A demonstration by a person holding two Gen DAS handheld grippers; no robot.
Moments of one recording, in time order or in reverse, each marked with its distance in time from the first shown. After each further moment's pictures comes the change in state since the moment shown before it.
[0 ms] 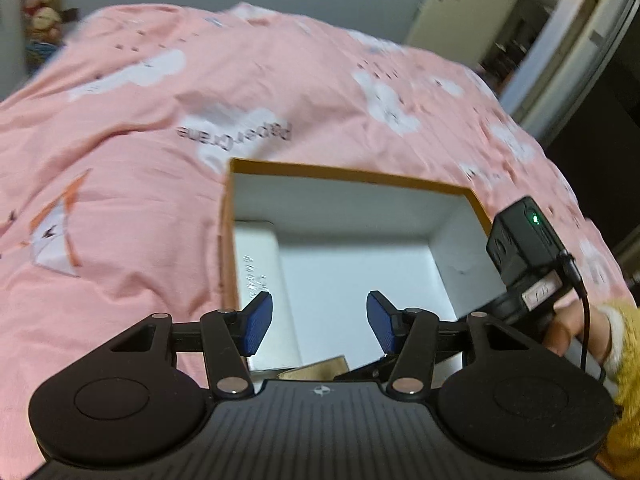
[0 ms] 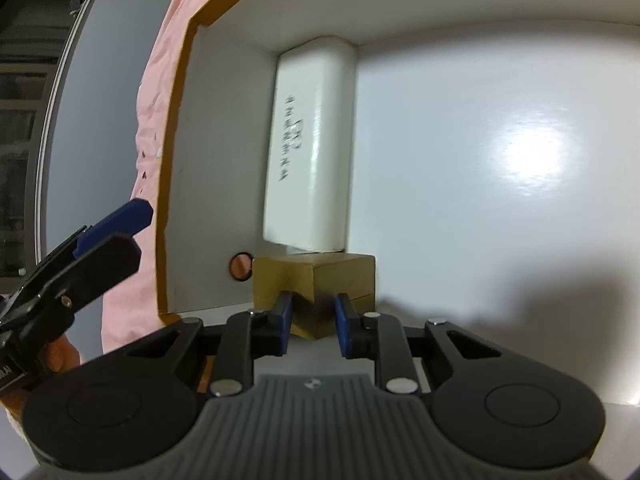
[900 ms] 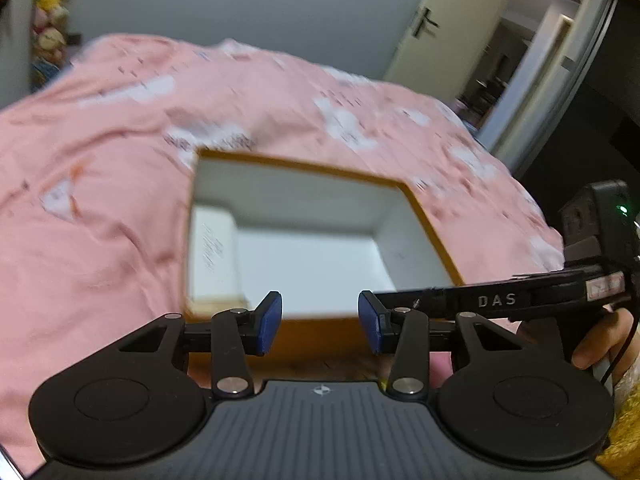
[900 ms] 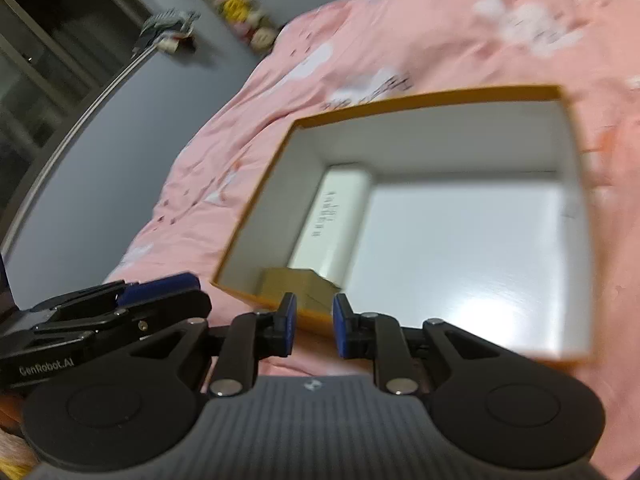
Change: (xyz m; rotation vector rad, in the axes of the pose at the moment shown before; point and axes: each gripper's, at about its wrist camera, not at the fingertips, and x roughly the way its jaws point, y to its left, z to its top) left arm -0.053 -0.049 -0.073 0.014 -0.109 -0.075; right arm -0.107 0.051 -0.138 -0.284 -0.503 -0.186
